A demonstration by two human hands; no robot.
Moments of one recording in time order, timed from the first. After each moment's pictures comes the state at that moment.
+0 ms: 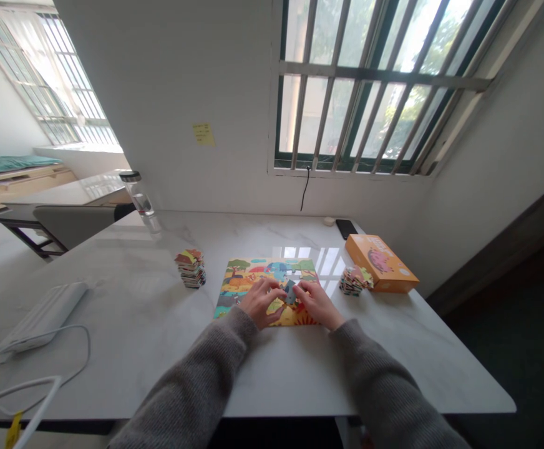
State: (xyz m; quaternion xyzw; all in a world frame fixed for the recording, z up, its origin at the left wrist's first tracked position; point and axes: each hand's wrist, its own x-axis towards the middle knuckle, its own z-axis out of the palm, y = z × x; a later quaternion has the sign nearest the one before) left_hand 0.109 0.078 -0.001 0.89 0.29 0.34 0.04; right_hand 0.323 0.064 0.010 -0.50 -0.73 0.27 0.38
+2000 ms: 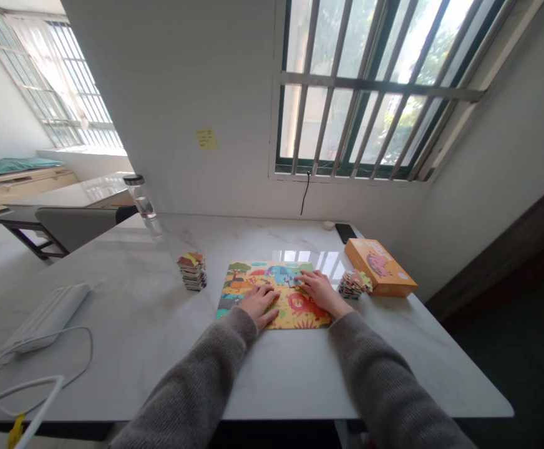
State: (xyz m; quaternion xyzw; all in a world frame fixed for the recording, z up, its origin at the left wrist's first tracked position) left_hand 0.103 0.088 -0.010 0.89 0.42 0.14 0.08; right_hand 0.365 0.108 -0.009 -0.54 -0.82 0.01 0.20
